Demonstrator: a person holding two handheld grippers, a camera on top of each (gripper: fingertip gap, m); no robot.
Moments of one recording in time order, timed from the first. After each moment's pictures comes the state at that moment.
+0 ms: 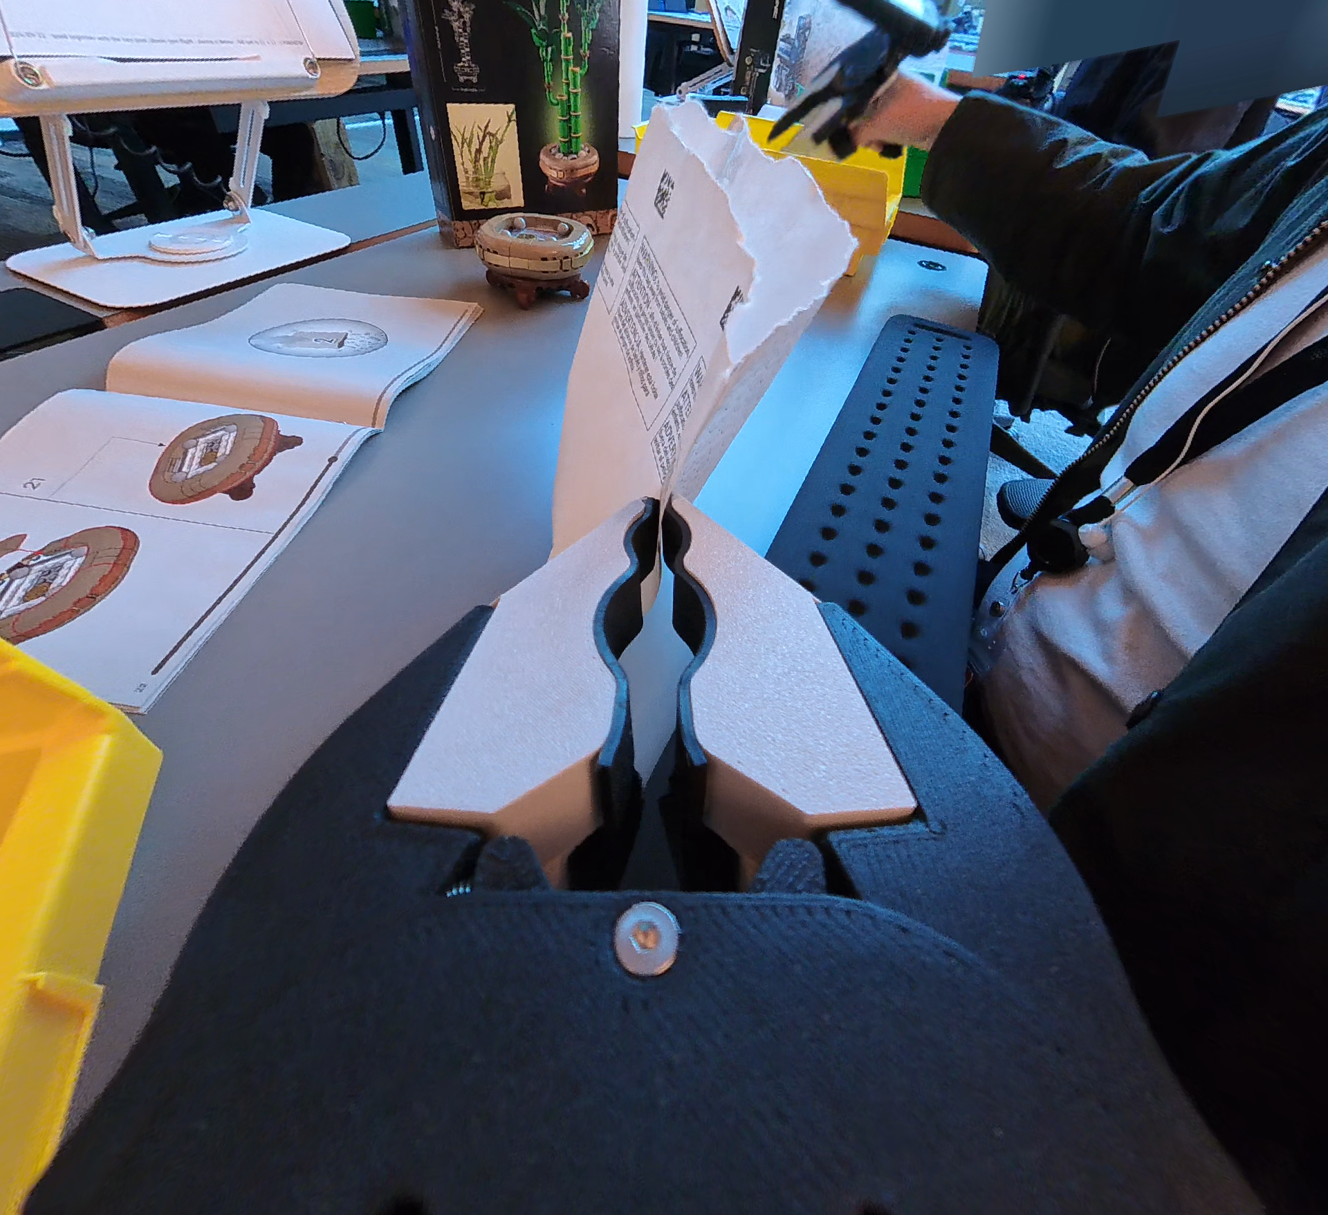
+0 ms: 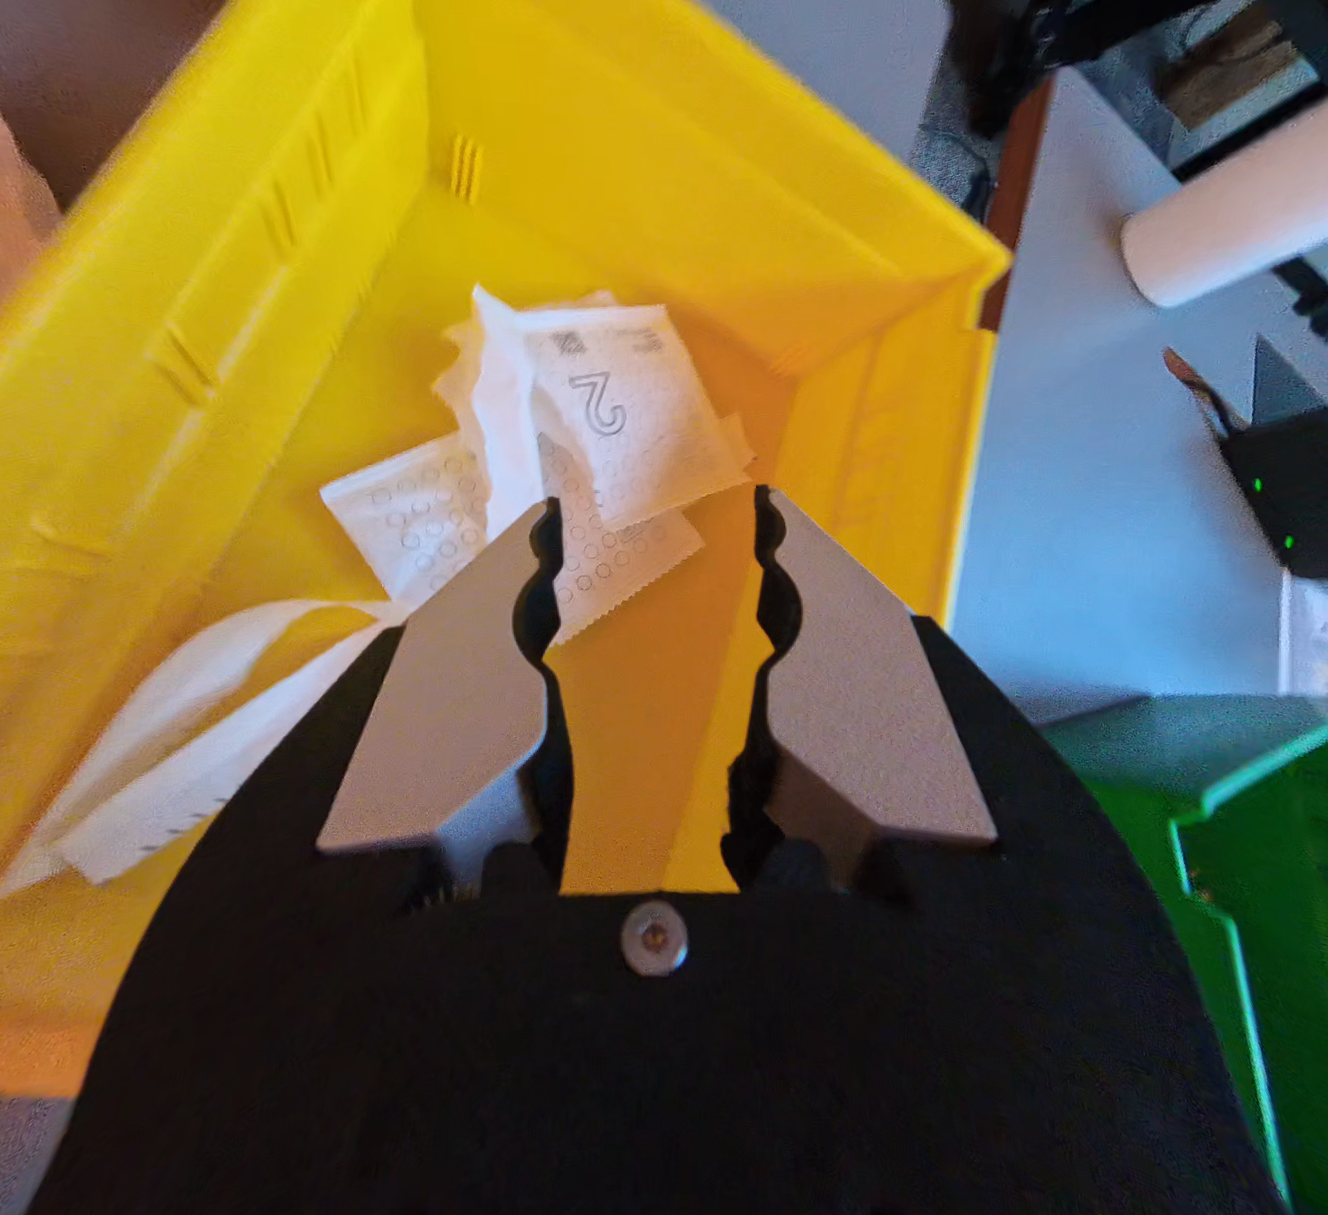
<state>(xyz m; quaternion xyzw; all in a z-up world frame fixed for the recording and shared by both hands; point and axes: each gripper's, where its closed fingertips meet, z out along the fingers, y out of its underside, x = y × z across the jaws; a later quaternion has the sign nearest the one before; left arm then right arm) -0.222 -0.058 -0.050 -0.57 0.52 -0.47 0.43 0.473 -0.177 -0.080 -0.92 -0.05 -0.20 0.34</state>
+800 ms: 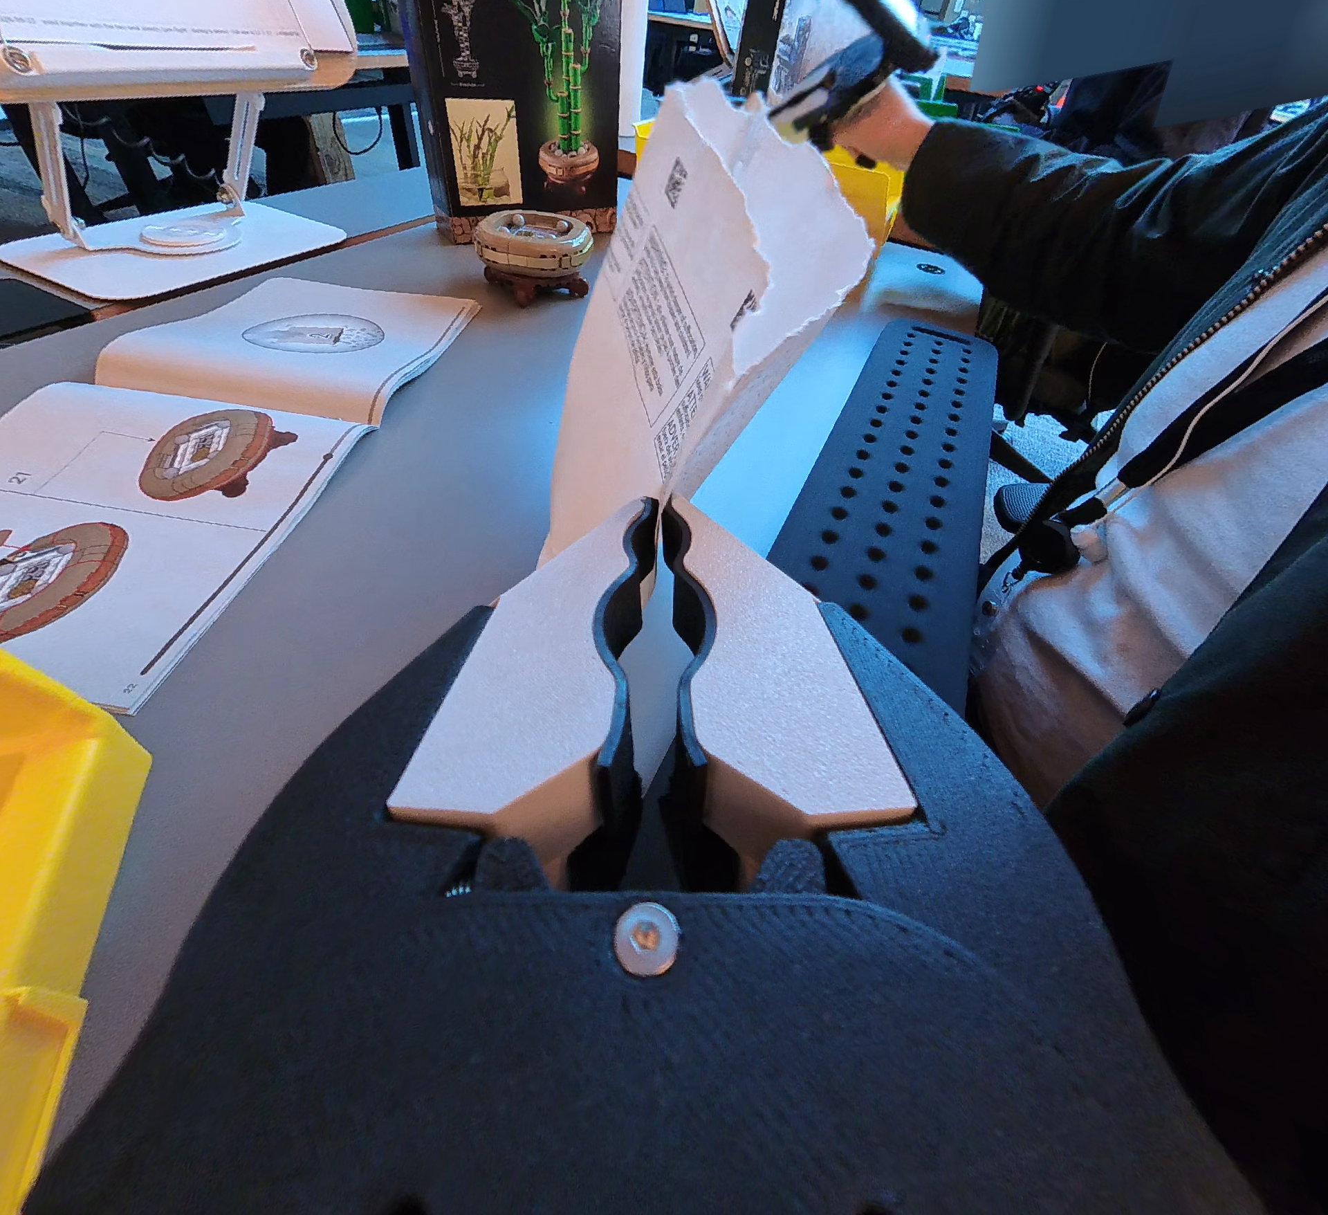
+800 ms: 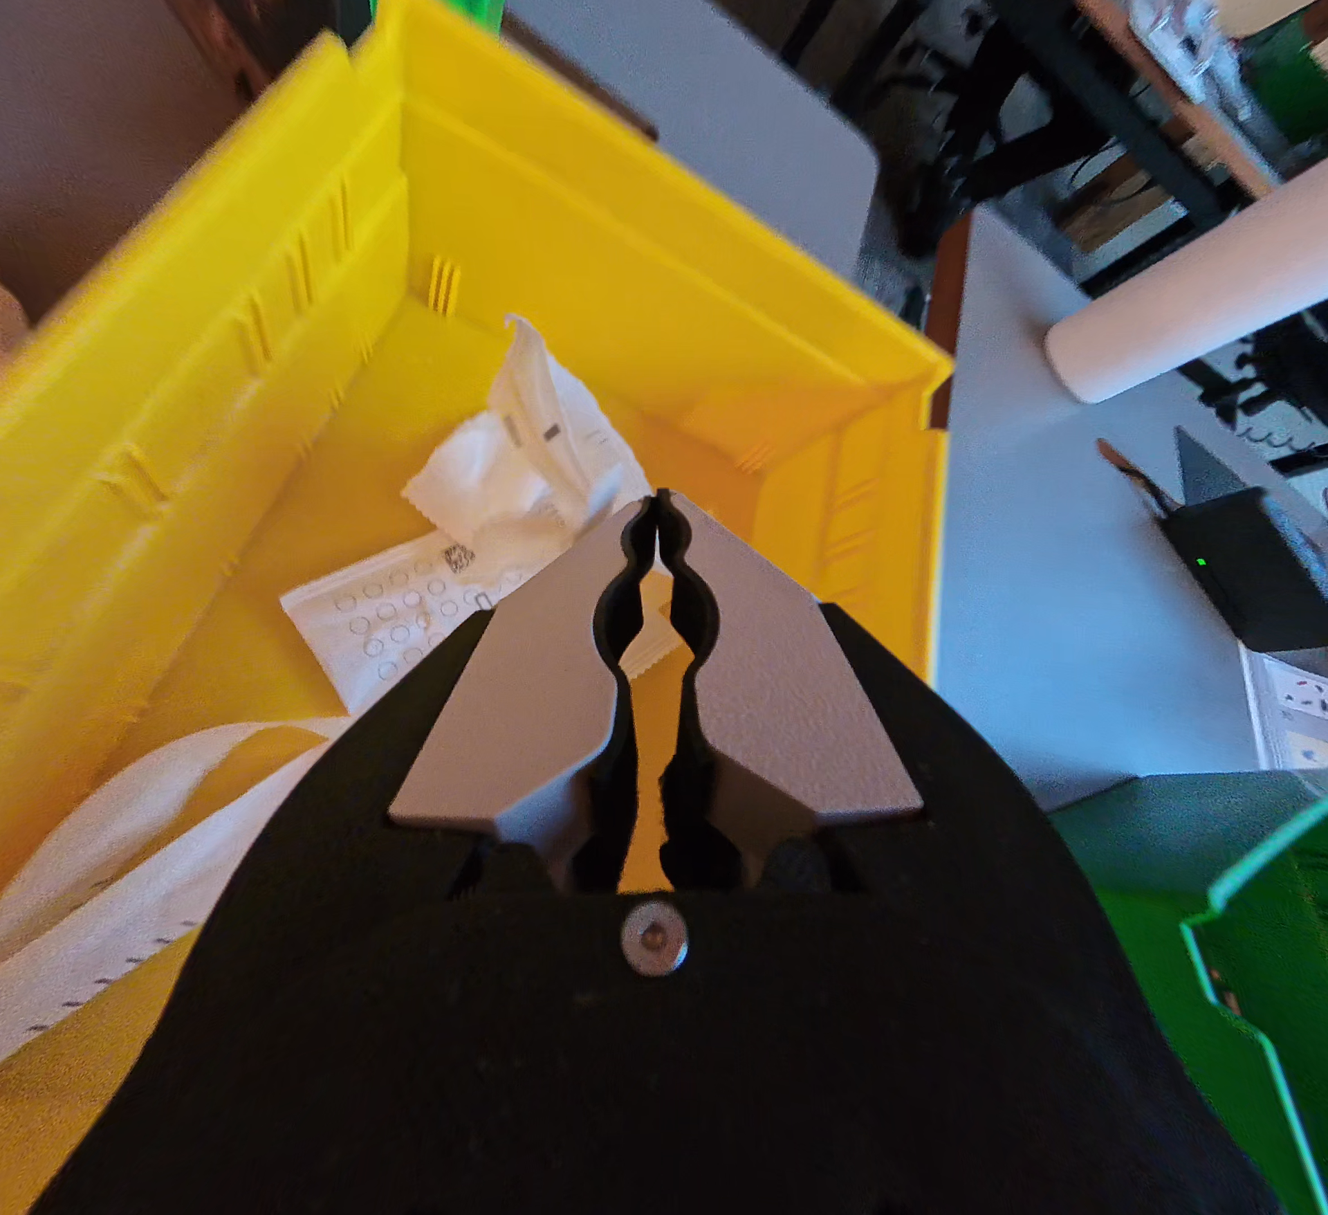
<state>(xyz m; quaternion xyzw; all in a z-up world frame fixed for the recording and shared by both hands) -0.220 -0.056 -0.052 -0.57 0.52 -0.47 0.42 0.477 -0.150 -0.068 -0.88 -0.05 -0.23 0.42</state>
